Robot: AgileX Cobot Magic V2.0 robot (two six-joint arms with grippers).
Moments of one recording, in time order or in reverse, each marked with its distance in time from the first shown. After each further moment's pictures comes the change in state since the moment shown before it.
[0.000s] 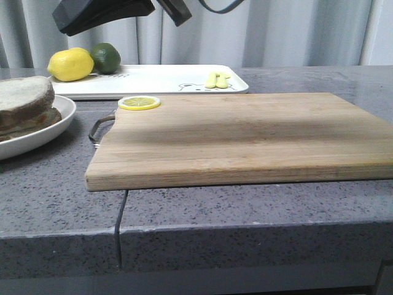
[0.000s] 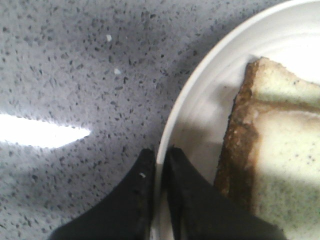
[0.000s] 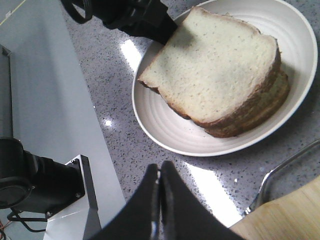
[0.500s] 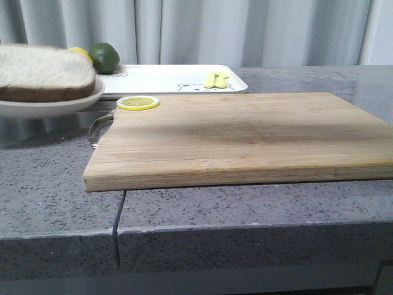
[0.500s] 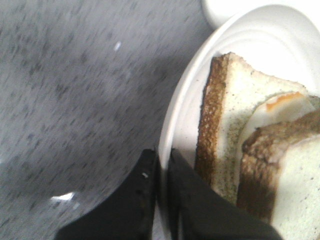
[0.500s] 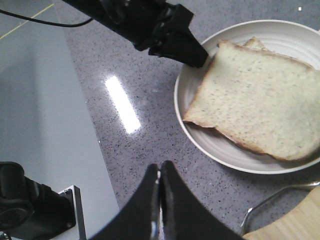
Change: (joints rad) left arm 0.024 0.008 -0.133 -0.292 -0.009 0.105; right arm 0.000 -0.141 0.000 -0.002 -0.071 -0.045
